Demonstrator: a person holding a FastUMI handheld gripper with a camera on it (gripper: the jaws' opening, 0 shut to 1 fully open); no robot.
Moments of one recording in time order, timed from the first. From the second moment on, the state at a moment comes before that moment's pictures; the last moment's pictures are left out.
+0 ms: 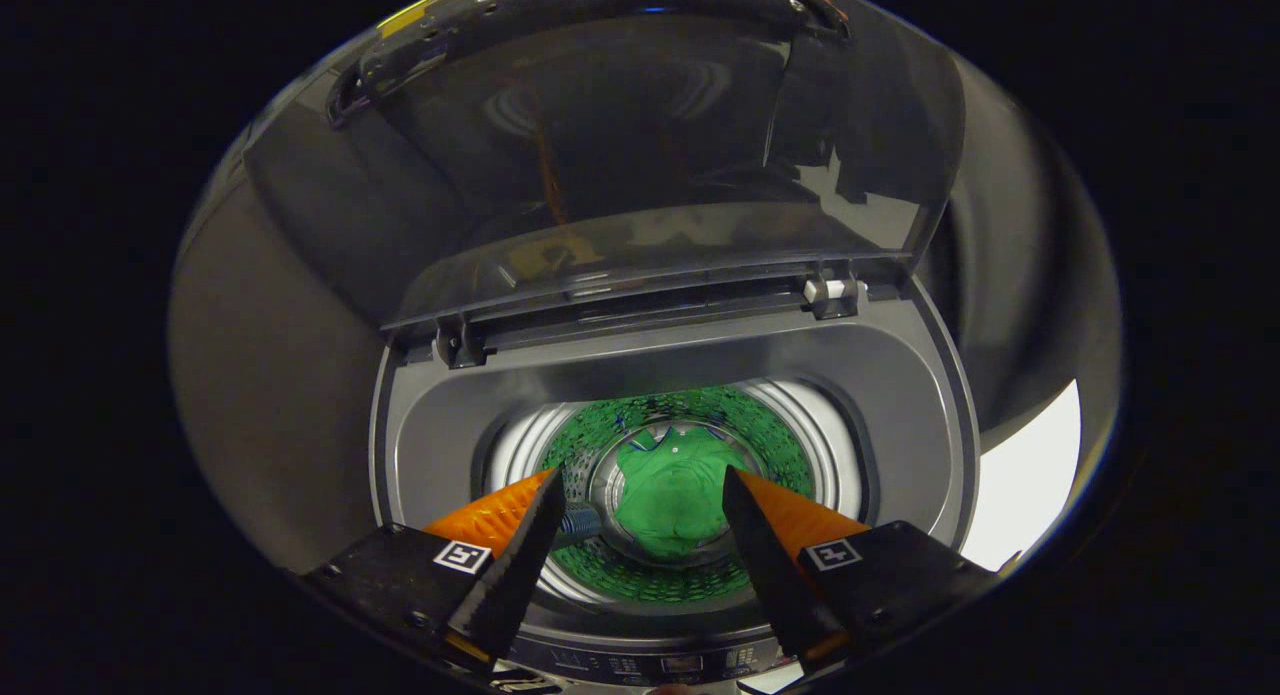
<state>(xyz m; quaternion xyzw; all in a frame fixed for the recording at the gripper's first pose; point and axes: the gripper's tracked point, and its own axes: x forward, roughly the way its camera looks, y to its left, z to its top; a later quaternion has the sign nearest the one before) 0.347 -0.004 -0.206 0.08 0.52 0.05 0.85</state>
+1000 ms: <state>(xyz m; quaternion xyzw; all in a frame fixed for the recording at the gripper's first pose) 0.378 -0.040 -0.016 0.09 0.33 0.05 0.94</state>
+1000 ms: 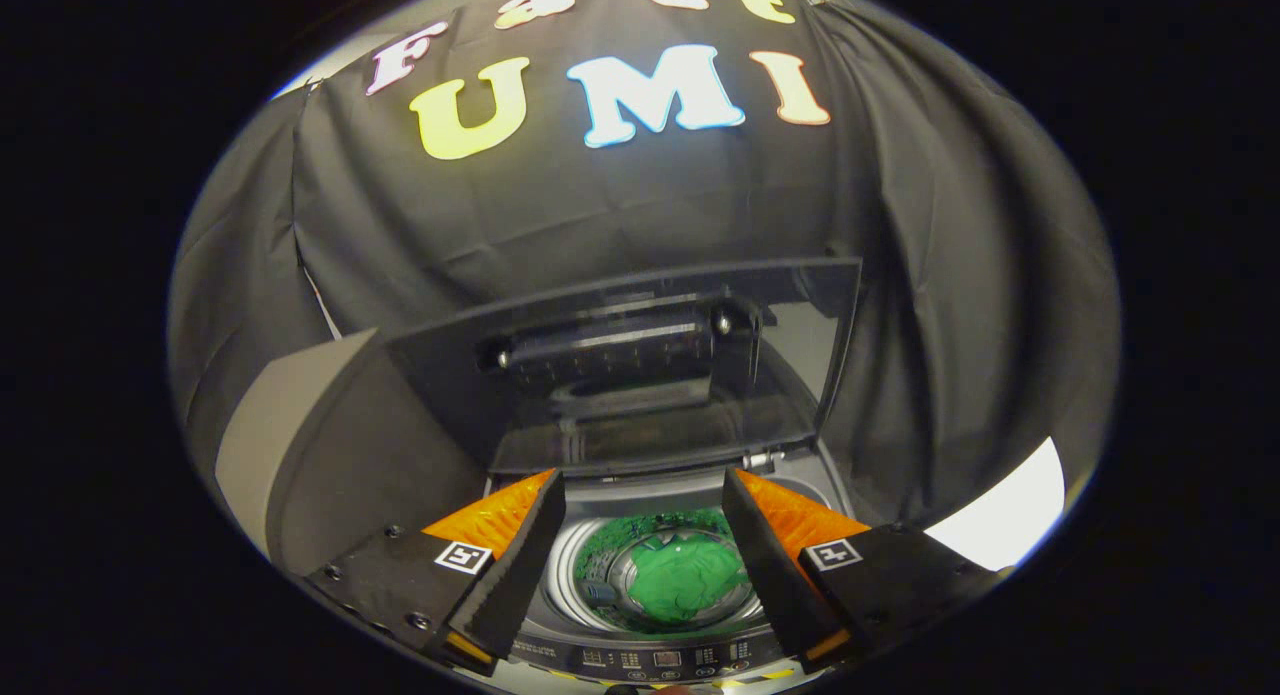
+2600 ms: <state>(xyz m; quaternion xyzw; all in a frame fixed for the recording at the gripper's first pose) 0.544 -0.021 0.034 0.05 0.33 0.07 0.94</state>
